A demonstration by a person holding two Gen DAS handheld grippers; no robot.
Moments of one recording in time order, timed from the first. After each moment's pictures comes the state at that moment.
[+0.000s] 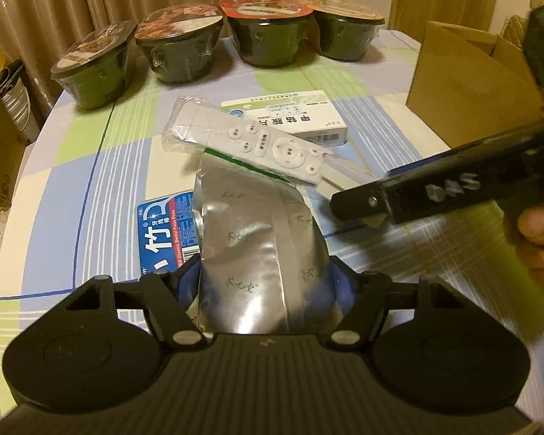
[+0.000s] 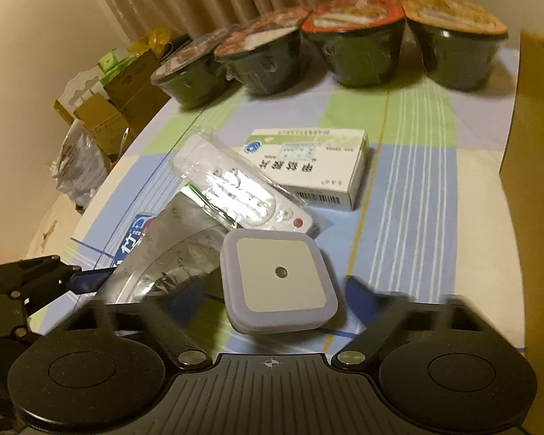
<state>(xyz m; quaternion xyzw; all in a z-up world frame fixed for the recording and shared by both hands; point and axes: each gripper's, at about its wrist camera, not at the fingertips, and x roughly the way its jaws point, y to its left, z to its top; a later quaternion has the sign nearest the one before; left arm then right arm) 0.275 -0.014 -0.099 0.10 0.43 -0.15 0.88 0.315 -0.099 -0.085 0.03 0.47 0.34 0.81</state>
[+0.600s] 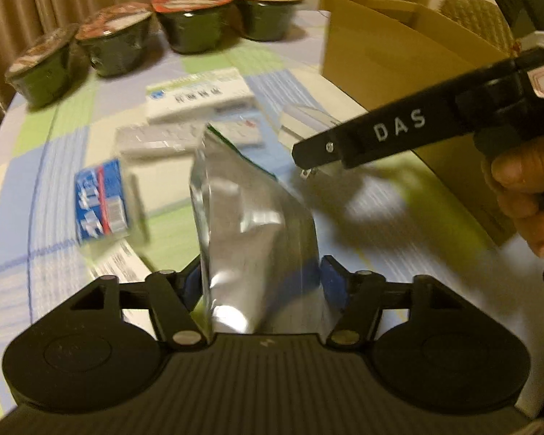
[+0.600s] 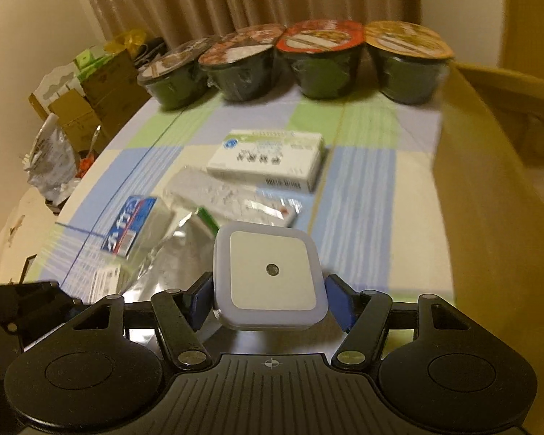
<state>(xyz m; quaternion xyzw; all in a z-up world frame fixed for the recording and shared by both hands) 0.207 -0.037 -0.094 0.10 0.45 -0.23 0.85 0.252 -0.127 -0.048 -0.02 0.45 0.28 0.85</state>
